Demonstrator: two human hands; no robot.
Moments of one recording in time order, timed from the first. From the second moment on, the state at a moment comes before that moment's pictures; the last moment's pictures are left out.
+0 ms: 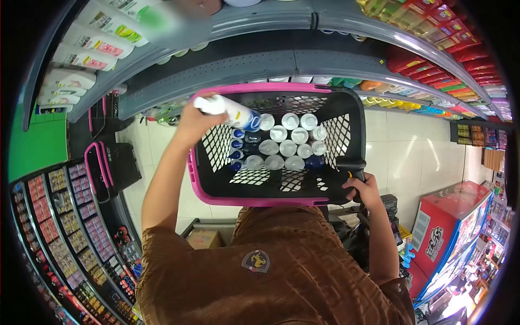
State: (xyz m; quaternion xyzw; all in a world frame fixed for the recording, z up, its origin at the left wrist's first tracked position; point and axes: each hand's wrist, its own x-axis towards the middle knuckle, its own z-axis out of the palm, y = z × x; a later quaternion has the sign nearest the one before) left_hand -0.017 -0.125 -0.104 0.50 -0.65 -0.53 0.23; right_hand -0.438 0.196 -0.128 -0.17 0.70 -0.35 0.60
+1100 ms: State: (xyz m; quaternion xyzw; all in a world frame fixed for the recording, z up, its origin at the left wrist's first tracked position) left_hand 0.020 -0.028 -0.170 0.50 -0.75 -0.16 0.39; right_hand -0.429 0.199 -0.124 -0.19 0.73 -0.34 0.56
